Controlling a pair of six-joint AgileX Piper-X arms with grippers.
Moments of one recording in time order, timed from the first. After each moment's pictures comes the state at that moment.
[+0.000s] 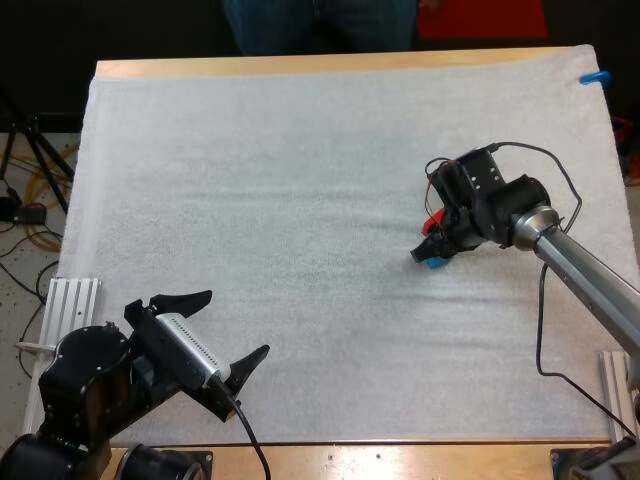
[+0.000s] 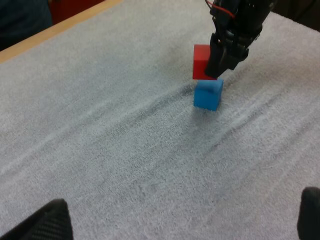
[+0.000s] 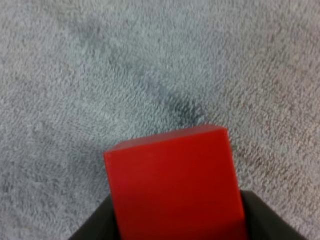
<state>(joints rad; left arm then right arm) -0.29 0.44 -0.82 1.05 0.41 -1.54 0.45 1.64 -1.16 0.84 0.01 -1.96</state>
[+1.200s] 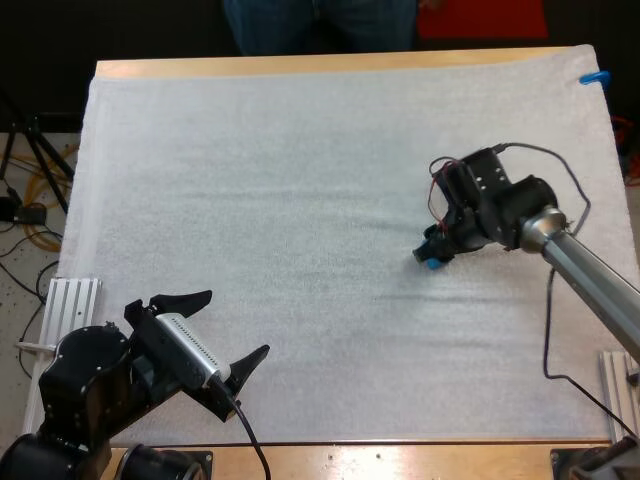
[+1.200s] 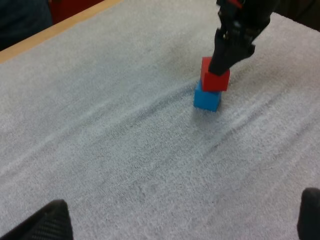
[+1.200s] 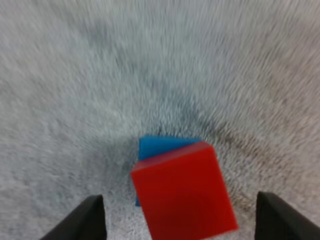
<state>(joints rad) -0.29 0.44 -0.82 1.05 0.41 -1.54 0.45 1.56 -1.16 0.87 0.00 -1.93</state>
